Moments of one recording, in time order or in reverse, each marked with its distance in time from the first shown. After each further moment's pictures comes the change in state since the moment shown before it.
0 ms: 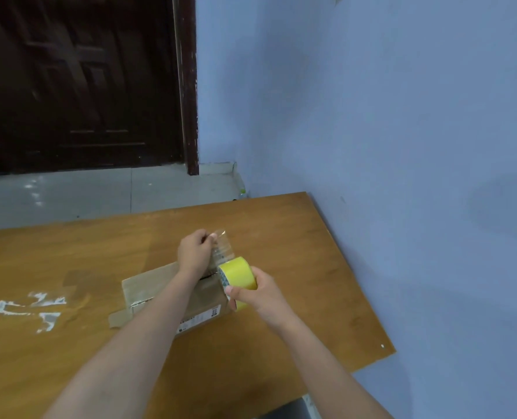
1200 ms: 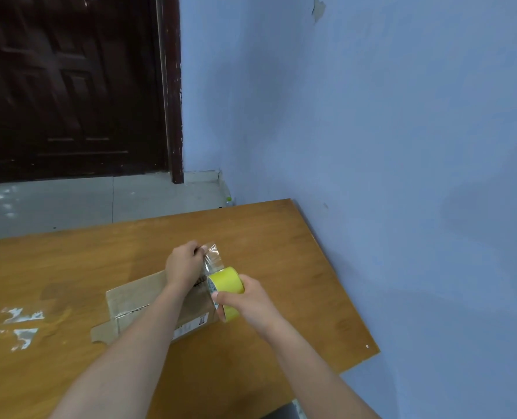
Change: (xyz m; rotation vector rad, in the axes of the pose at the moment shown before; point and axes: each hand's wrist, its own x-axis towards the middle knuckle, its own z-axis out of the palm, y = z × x) left_hand -0.002 -0.004 0.006 0.253 -0.014 0.057; right_hand -0.004 -0.009 0.007 0.005 0.046 0.064
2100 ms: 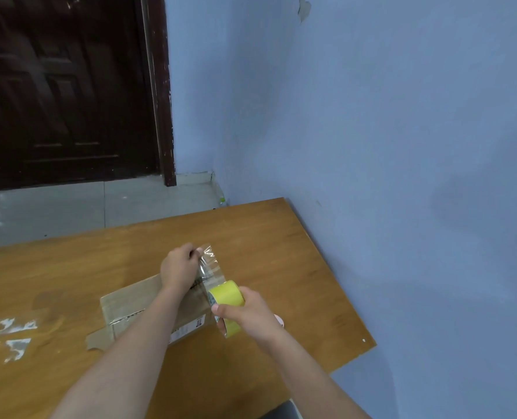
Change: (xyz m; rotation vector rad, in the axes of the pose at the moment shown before) left_hand -0.002 -0.001 0.000 0.023 0.000 0.048; right_hand -0.022 0.004 0.000 0.024 -0.003 0.030
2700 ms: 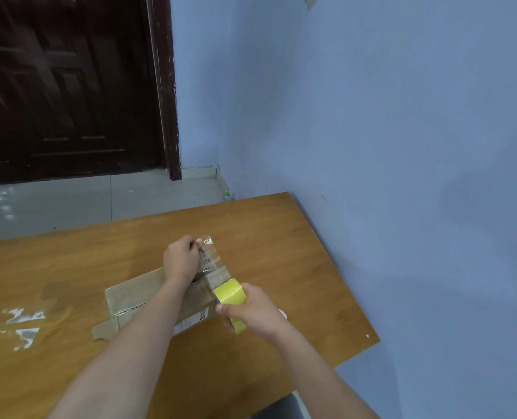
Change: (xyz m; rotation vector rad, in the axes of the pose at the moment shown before) left_hand 0.002 0.004 -0.001 -0.067 0.031 -0.081; right_hand 0.004 0.006 -0.007 -0.196 -0.008 0.080
